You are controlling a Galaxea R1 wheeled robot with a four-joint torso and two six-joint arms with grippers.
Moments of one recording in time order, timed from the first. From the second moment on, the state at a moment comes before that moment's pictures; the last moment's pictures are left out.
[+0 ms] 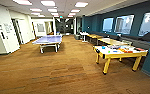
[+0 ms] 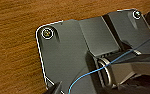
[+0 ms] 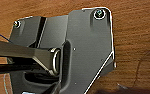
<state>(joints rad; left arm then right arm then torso) 1.51 3.01 -2.78 -0.06 -0.09 0.17 -1.58 2.89 -2.63 -0.22 0.15 0.06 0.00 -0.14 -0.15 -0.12</state>
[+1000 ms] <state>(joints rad) 1.51 3.02 -2.77 -0.06 -0.11 0.17 -1.57 2.93 -2.63 -0.22 0.14 0.06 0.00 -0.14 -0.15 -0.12</state>
